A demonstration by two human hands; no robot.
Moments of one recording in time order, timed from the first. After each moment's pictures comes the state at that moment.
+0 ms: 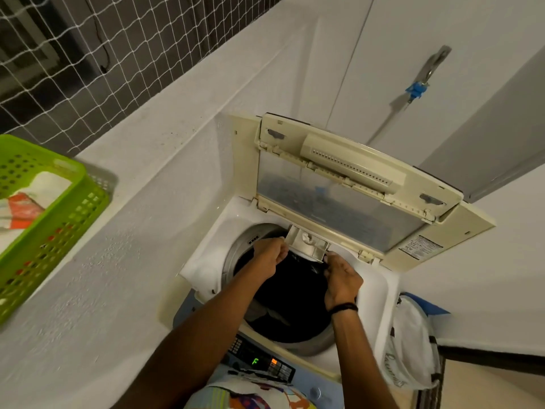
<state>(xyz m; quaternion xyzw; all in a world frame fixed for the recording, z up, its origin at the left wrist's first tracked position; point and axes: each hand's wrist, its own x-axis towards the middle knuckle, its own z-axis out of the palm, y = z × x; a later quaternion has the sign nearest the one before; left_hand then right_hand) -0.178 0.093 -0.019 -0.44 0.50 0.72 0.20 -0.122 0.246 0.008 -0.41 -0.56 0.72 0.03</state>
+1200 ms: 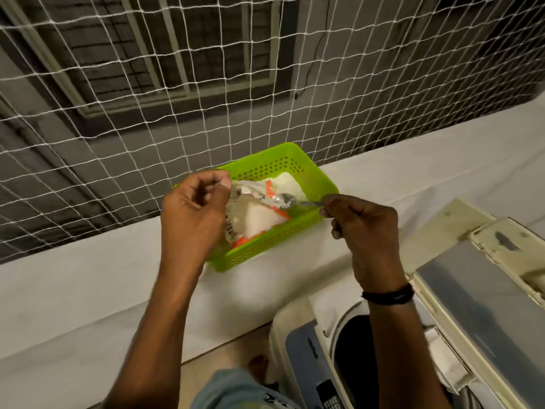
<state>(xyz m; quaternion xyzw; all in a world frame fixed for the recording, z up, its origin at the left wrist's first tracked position) 0.043 -0.233 0.262 -0.39 0.62 0.53 -0.42 -0.110 -0.078 0.248 0.17 -0.70 0.66 -0.18</state>
